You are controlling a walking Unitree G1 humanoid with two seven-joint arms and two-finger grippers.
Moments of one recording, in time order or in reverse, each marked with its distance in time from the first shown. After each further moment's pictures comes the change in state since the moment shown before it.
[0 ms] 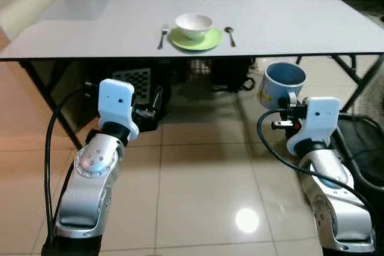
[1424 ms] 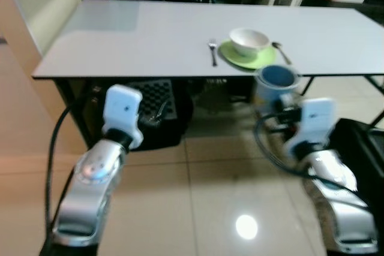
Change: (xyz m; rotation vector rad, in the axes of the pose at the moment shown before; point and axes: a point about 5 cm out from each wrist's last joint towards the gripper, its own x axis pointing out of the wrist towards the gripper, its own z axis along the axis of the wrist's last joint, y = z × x) left arm -0.008 -0.002 -0.007 0.028 0.037 -0.056; right arm -0.001 0.010 -0.002 -0.013 0.013 0.111
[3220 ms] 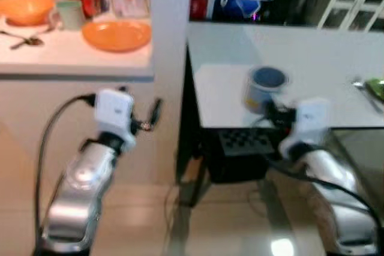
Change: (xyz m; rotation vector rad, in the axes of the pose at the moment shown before) left arm -0.008 0.007 -0.001 -0.010 0.019 0.018; right arm -0.002 0.007 0.004 0.007 -0.002 0.062
